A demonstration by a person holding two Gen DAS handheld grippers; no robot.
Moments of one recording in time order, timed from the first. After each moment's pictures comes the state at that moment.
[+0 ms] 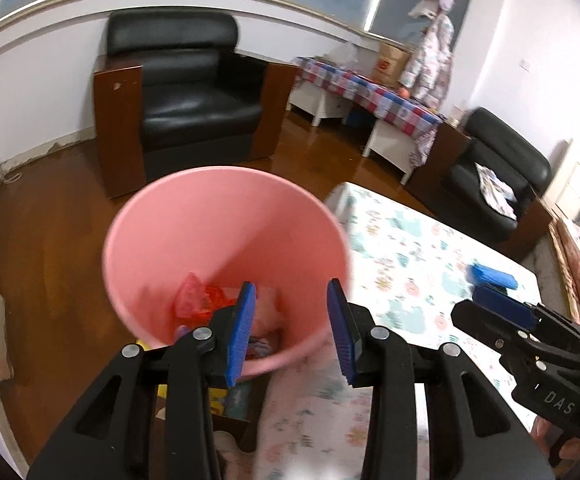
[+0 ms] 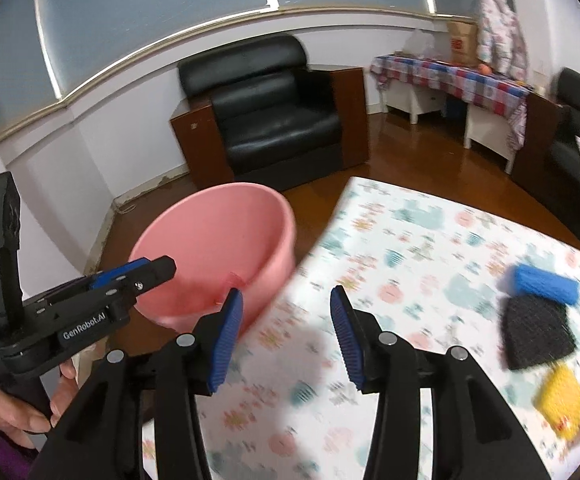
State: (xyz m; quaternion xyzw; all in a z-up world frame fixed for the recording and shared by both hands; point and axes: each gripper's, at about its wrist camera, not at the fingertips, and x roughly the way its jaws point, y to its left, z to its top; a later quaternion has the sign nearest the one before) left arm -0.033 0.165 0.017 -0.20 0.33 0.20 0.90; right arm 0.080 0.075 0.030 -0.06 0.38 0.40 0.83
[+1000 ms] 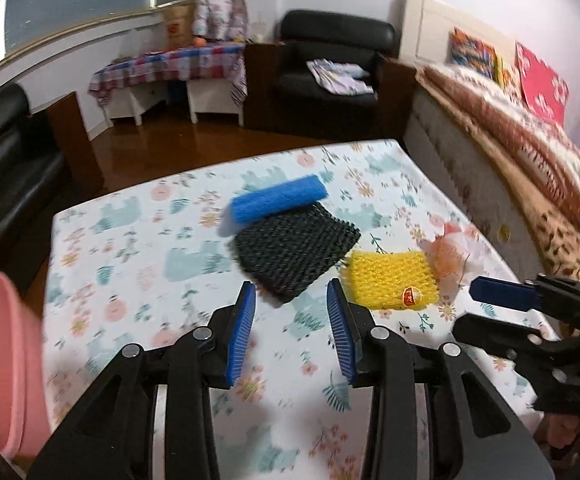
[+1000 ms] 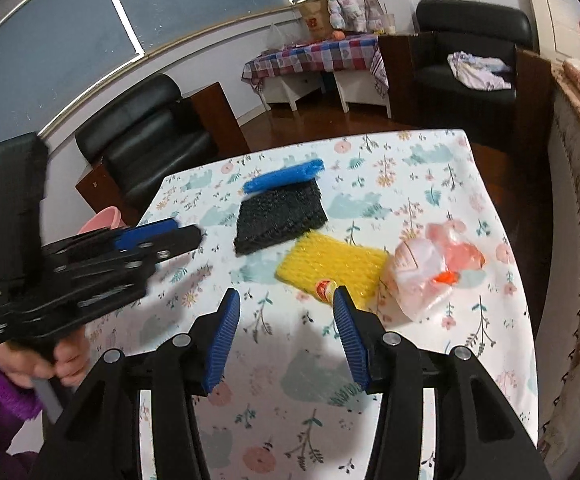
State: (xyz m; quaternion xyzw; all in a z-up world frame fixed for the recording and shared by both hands) left arm 0.122 -0.069 -0.018 0.01 0.40 -0.07 0.91; right arm 0.109 -0.184 -0.007 0.06 0.42 0.26 0.87
